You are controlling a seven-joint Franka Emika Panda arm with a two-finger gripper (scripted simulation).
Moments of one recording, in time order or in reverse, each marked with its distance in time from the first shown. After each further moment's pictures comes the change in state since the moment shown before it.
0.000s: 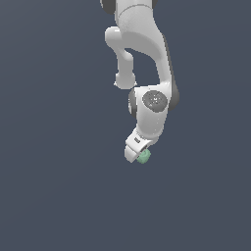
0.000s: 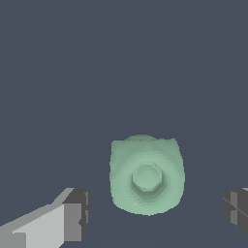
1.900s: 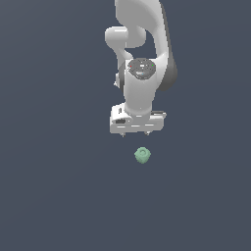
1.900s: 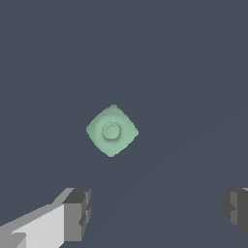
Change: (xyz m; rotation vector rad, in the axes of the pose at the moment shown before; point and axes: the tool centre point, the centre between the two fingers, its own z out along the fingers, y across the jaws) arm -0.050 0.008 -0.078 0.013 -0.008 0.693
